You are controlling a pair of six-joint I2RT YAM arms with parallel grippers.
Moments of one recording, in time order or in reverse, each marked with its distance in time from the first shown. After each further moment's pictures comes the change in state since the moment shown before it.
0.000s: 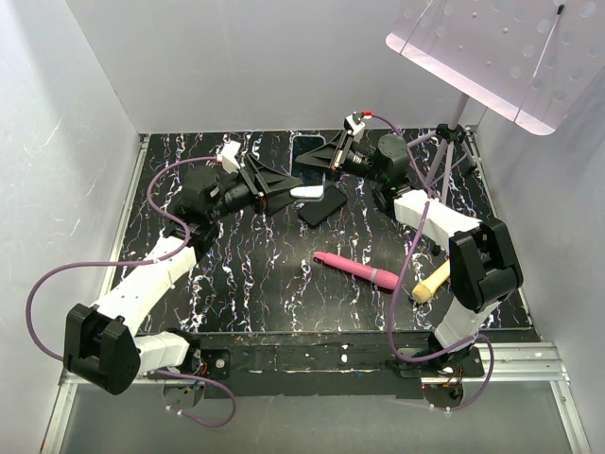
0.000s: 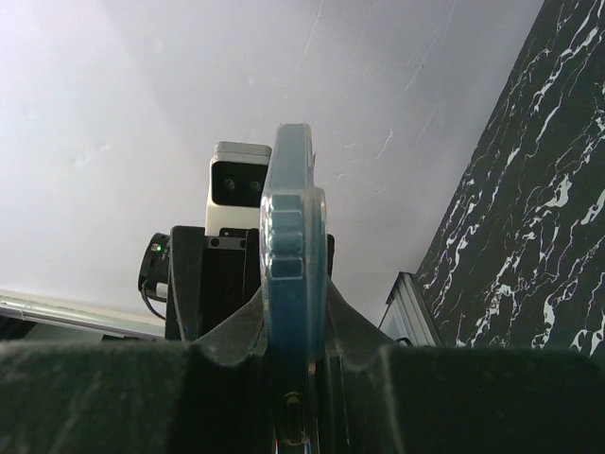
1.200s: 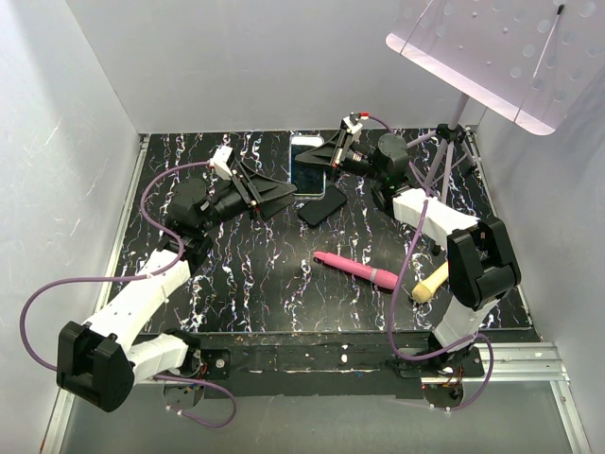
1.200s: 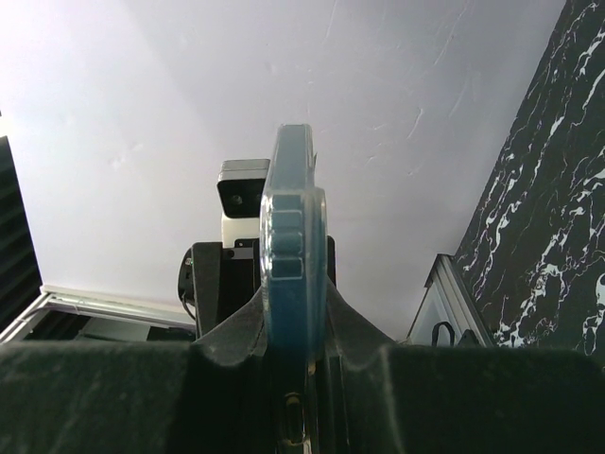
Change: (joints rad) left arm 0.004 -0.103 -0.093 0.100 0.016 -0.024; right arm -0.002 0.018 0.015 0.026 -0.037 0.124
